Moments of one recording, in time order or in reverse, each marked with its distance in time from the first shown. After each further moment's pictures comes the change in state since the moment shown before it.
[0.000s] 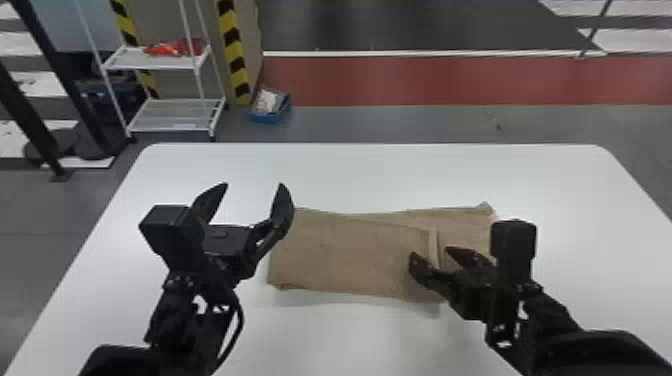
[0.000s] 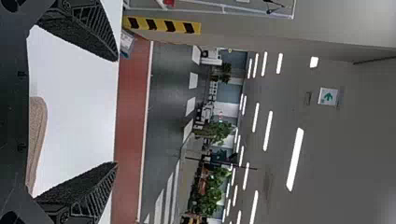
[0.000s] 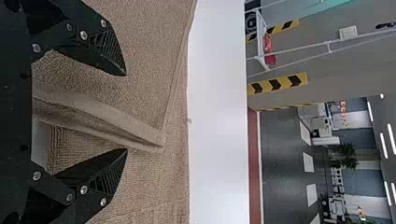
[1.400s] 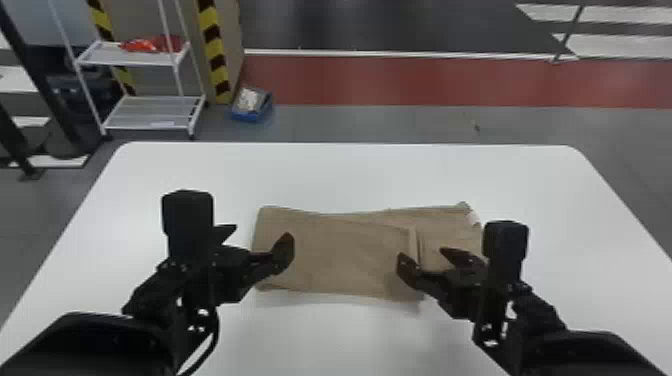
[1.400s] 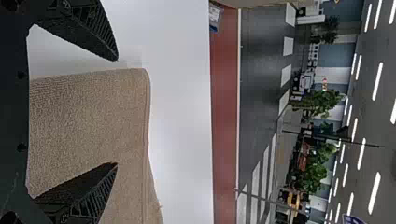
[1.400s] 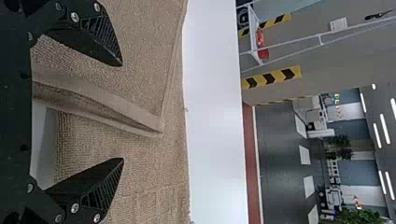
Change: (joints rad) left arm -0.058 -0.005 0.000 -0.172 -0.089 0.672 -0.159; right arm 0.021 0.000 -0.037 -0.026 -0.037 0.002 -0.002
